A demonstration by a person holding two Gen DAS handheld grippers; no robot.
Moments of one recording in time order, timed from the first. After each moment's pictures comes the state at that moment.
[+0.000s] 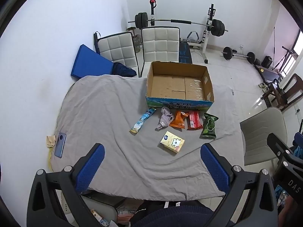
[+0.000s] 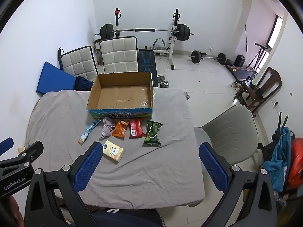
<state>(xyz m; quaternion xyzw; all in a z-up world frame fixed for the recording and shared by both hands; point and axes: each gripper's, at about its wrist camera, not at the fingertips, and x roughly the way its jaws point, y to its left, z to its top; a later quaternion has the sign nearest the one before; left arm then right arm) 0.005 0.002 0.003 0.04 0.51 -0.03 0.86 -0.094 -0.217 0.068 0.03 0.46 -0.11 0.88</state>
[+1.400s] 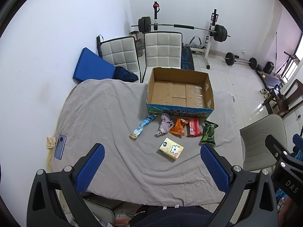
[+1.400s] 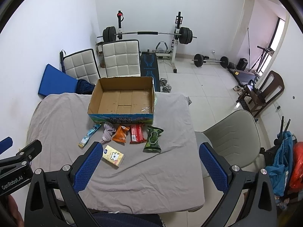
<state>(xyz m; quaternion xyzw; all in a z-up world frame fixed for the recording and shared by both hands) 0.013 -0.009 0.012 0.03 0.49 -0.02 0.87 -0.077 -0.224 0.064 0.03 0.45 -0.10 0.89</state>
